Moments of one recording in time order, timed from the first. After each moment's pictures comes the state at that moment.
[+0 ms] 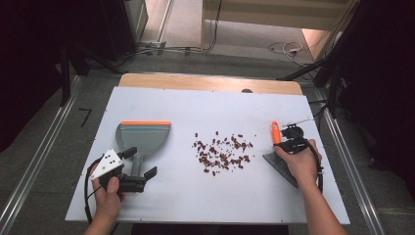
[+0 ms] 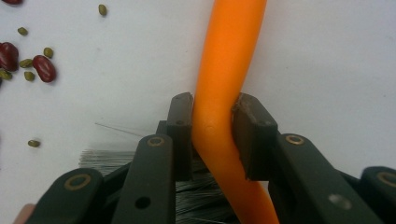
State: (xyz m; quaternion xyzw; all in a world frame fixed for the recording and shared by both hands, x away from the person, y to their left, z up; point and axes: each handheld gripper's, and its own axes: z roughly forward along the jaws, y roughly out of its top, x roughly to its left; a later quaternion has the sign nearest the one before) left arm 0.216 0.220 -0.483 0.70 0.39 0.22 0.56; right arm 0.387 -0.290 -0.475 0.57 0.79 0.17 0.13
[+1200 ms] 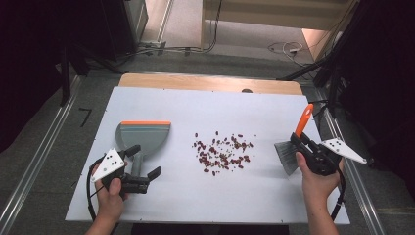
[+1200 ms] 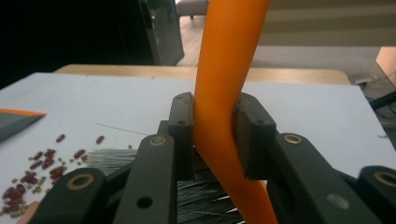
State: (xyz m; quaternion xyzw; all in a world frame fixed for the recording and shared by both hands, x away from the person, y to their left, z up) left arm 0.210 0.208 -0.465 0.69 0.36 0.23 0.58; right arm 0.289 -0.327 -0.429 0.48 0.65 0.52 0.29
